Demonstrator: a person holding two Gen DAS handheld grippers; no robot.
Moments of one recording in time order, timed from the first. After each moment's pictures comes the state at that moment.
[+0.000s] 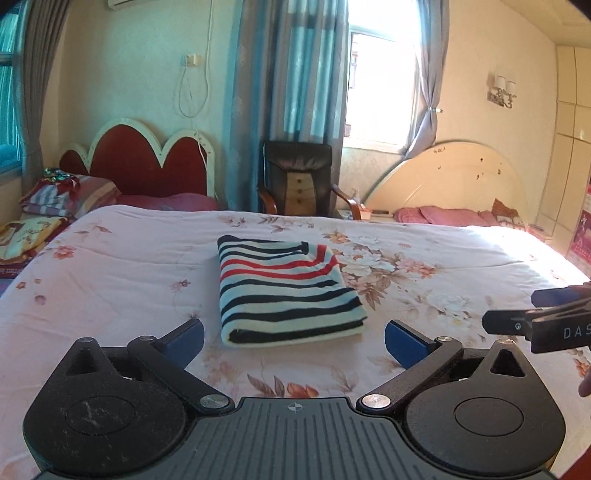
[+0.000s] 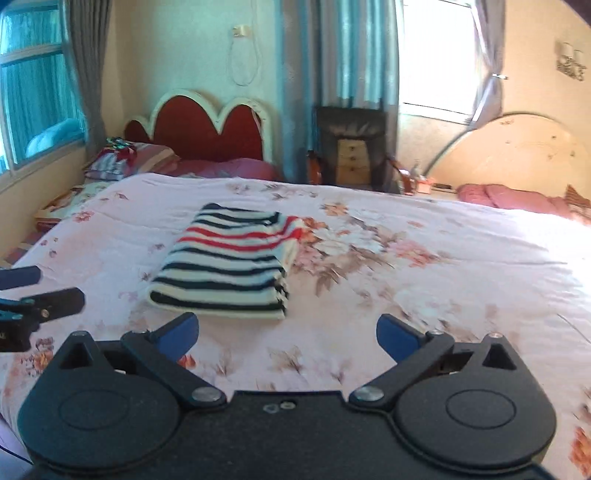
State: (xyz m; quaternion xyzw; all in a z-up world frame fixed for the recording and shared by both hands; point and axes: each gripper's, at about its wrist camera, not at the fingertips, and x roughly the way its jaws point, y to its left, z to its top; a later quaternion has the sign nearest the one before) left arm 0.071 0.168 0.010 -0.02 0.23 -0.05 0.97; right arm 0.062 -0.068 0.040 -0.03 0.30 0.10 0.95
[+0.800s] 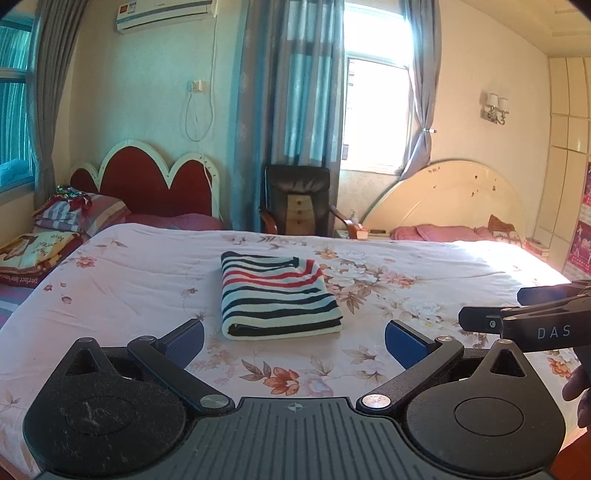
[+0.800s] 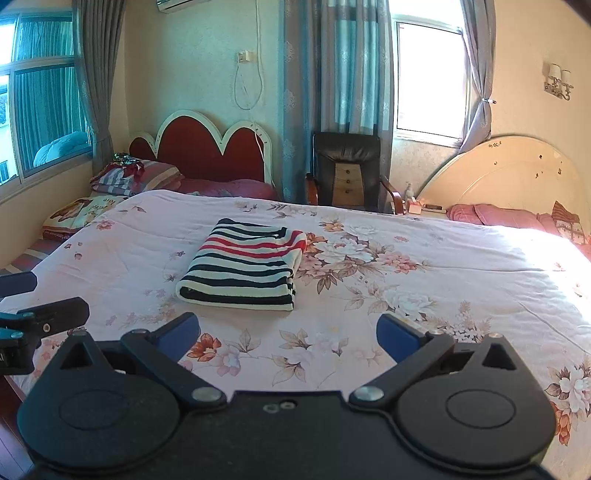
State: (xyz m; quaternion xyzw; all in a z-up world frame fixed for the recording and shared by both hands) left arm -0.011 0.156 0.039 -0.02 0.19 -0.04 0.98; right arm -0.015 -0.066 0.061 -0.04 0.26 0.10 0.96
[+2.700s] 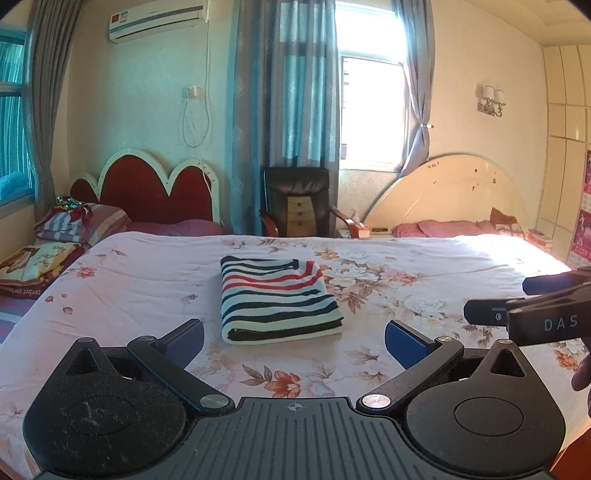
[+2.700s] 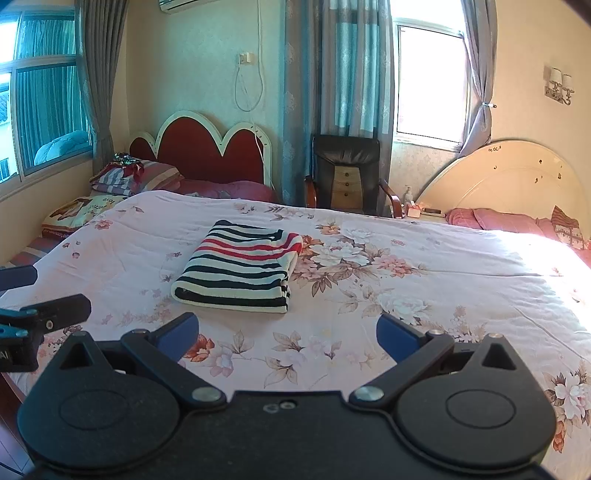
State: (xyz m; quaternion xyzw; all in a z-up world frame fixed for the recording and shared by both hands) left arm -0.012 0.144 0.039 0.00 0.19 -0.03 0.98; right arm -0.015 -0.080 0.062 -0.04 0.25 0.11 0.96
